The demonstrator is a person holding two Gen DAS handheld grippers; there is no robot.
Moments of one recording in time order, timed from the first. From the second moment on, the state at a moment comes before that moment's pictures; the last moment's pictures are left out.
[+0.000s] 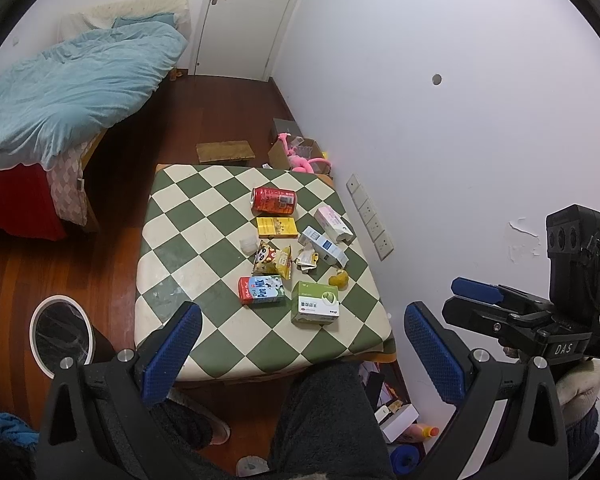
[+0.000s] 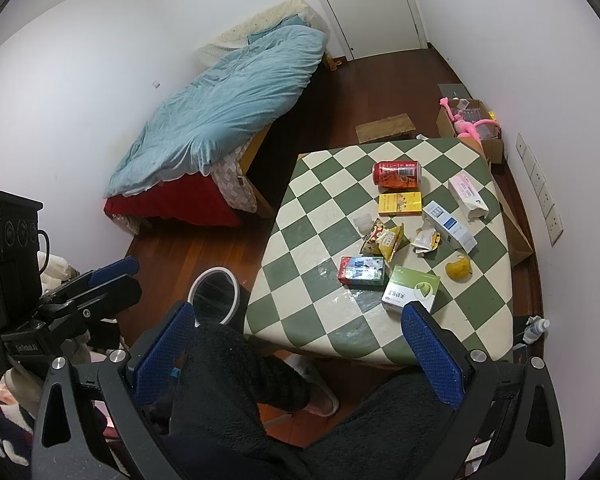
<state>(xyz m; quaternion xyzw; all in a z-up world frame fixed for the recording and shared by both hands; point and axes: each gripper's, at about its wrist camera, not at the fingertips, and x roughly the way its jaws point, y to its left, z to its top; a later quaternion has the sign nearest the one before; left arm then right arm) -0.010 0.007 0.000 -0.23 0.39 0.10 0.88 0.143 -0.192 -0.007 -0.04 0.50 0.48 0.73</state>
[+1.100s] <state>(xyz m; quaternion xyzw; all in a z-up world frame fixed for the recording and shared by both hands) -0.008 0.005 -0.002 -0.23 0.39 0.10 0.88 0.140 -0.189 -0.007 -0.03 0.50 0.48 0.72</state>
